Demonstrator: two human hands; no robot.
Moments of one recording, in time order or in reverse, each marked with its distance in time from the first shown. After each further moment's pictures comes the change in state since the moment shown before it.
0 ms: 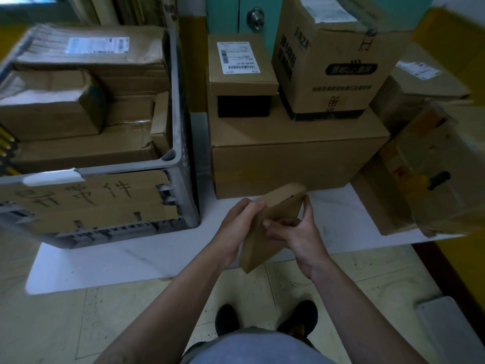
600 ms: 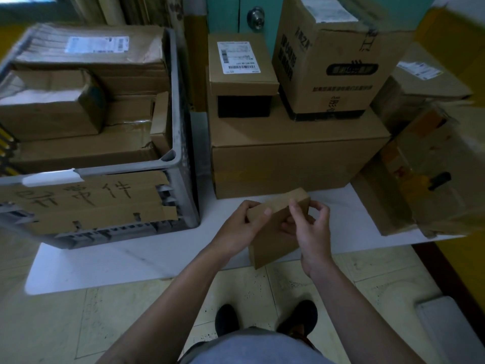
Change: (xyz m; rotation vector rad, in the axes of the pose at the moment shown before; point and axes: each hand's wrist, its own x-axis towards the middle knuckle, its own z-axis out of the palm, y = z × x) left_hand 0.005 -0.008 -0.005 0.270 -0.054 0.020; right_hand 0.006 0.001 -0.005 0.007 0.277 -0.064
